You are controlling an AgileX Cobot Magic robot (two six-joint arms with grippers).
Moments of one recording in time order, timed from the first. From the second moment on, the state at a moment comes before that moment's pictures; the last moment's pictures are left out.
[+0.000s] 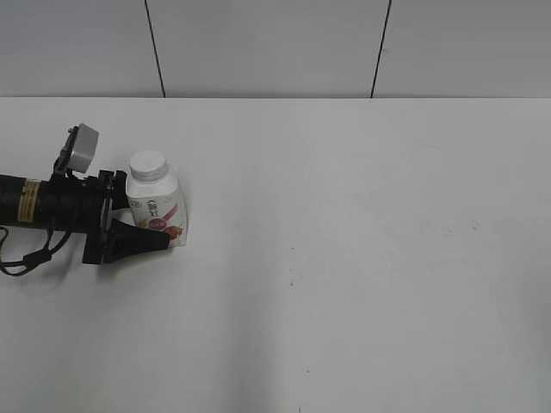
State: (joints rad) left arm 0.12 2.33 -1.13 1.76 -1.21 -0.65; right arm -0.06 -0.01 -0.51 0.00 1.09 -0.04
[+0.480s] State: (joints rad) left arm 0.11 2.33 -1.13 1.75 -1.21 -0.64; right arm -0.06 -0.01 -0.51 0.00 1.09 -0.04
